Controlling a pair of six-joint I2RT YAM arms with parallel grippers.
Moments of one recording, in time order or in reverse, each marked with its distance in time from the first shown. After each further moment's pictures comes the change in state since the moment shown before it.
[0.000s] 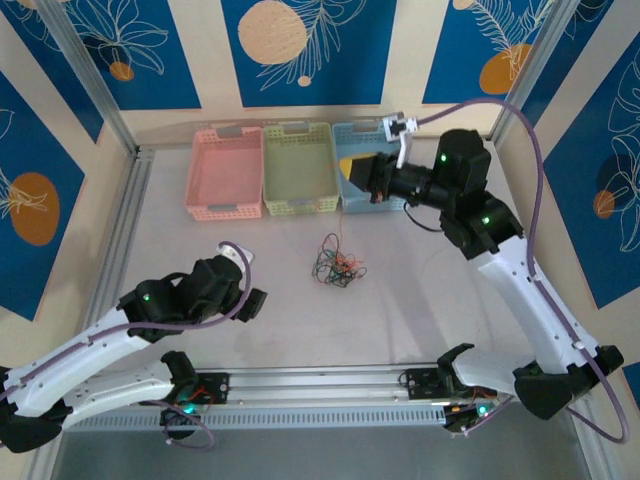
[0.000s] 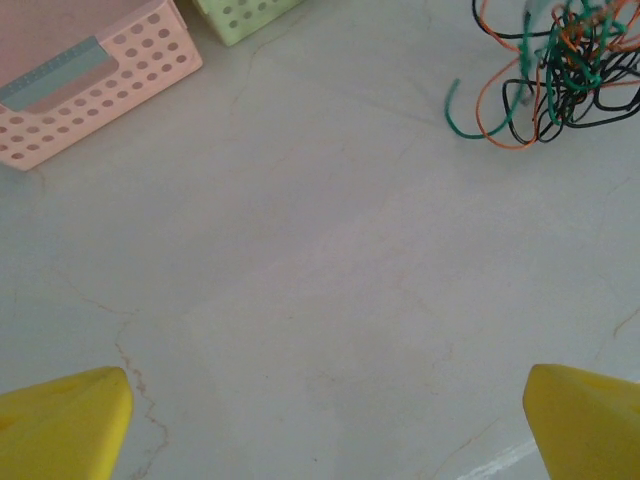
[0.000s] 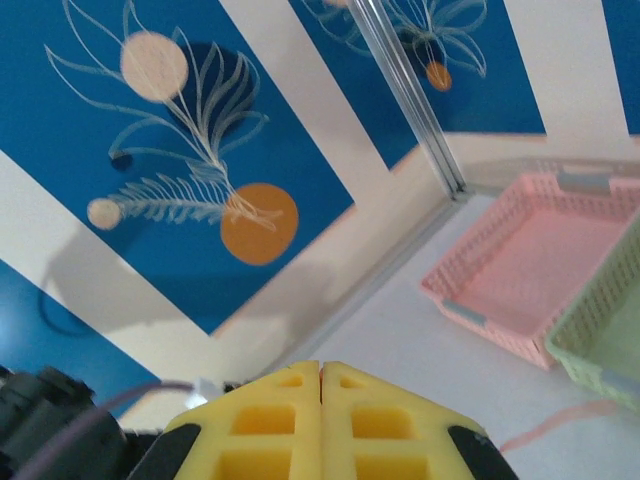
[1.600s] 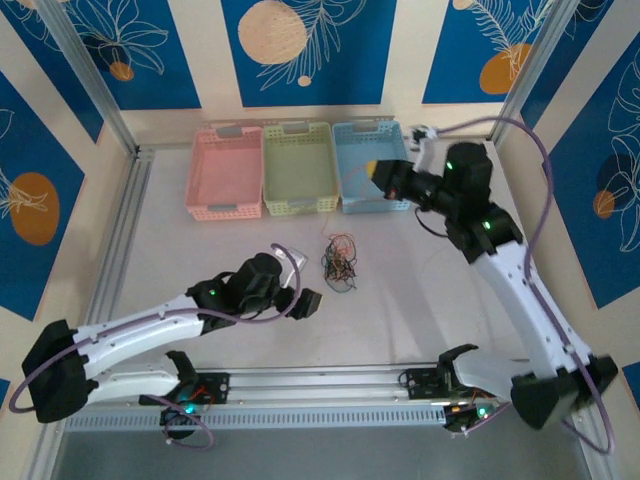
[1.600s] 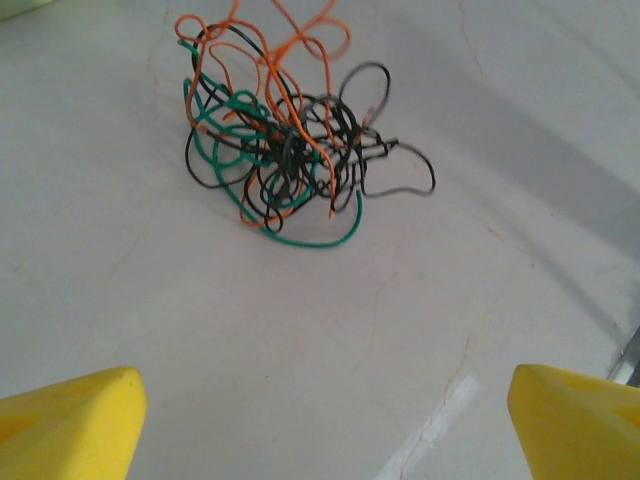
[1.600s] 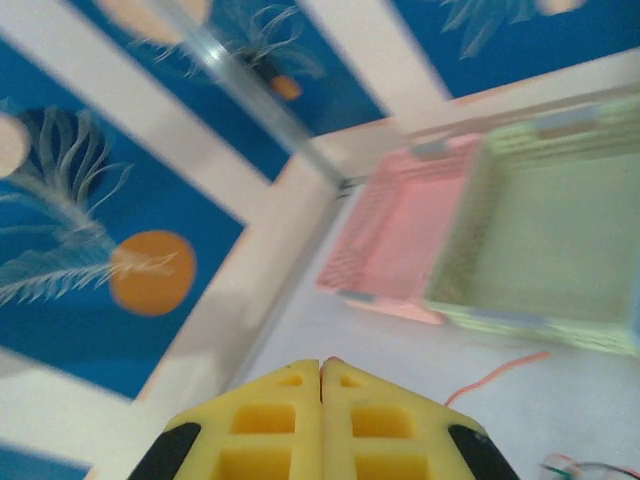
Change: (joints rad) left arm 0.003 0.301 -0.245 0.777 0.364 -0.038; right arm -0.174 -0.118 -0.276 0.024 0.144 0.100
